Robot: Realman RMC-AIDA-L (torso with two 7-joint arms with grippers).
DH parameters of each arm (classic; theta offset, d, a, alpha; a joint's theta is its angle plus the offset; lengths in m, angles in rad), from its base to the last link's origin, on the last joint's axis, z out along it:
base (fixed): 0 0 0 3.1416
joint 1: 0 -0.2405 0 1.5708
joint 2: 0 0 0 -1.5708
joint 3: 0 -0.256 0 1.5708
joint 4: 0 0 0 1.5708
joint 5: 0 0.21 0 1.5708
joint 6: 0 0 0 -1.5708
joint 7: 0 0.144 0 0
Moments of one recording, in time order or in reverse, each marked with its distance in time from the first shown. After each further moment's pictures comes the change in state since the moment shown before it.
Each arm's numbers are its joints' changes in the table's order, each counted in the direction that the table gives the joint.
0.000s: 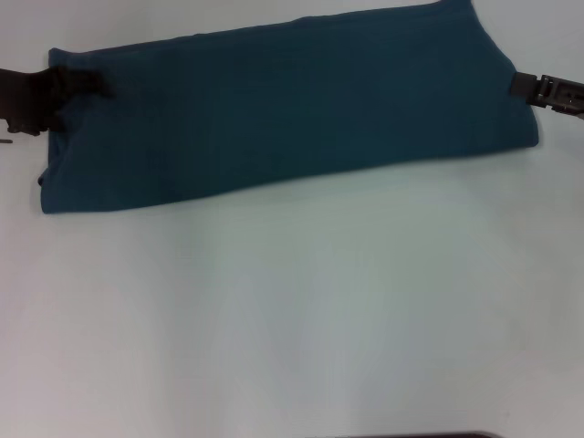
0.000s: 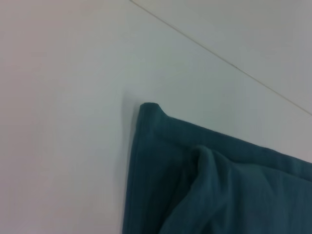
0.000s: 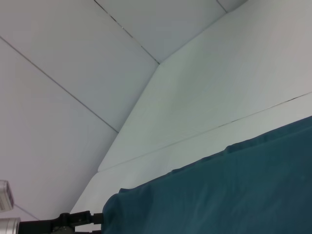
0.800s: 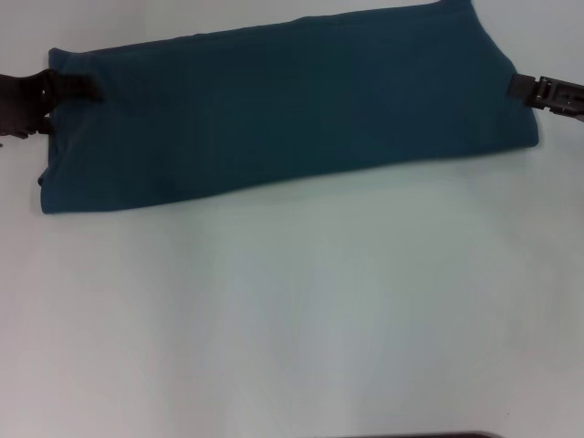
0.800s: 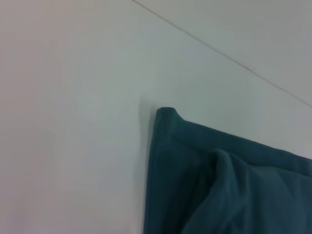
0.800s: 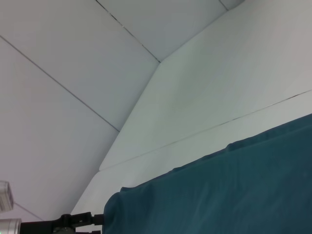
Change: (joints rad) left arm -0.008 -0.003 0.005 -0.016 0.036 0.007 0.001; right arm -0.002 -0.001 0.001 0.009 0.000 0.001 0.000
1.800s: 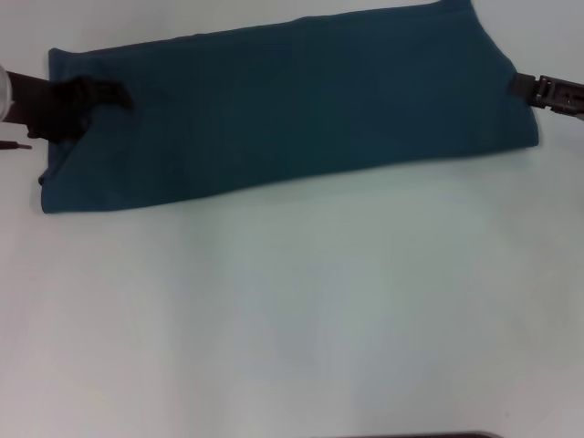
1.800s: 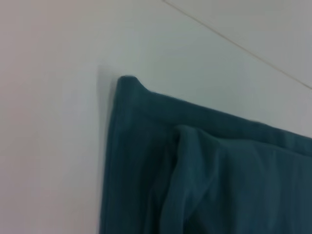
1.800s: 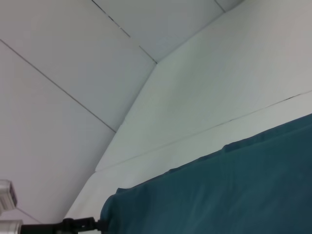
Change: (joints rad) left arm 0.045 -0.010 -0.006 0.055 0.002 -0.010 0.014; right arm -0.003 0.000 0.000 0.001 -0.004 -0.012 0.000
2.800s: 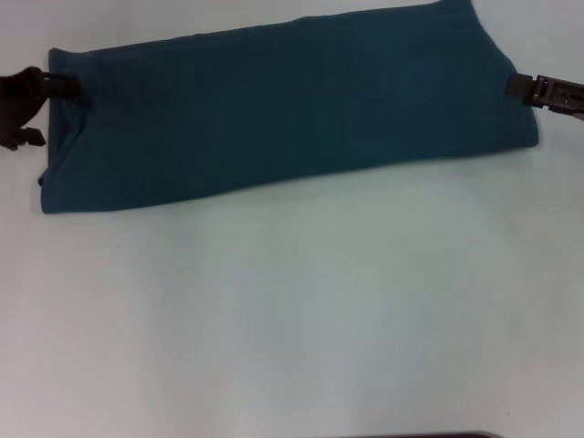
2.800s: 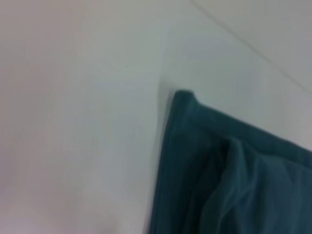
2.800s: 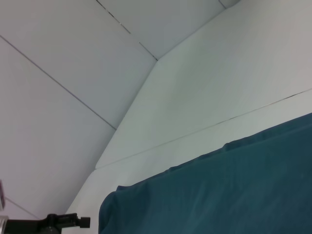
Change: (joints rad) left arm -0.011 0.094 0.009 -0.008 0.002 -0.124 -0.147; right arm -0.008 -0.001 0.000 0.001 -0.009 0.000 0.001
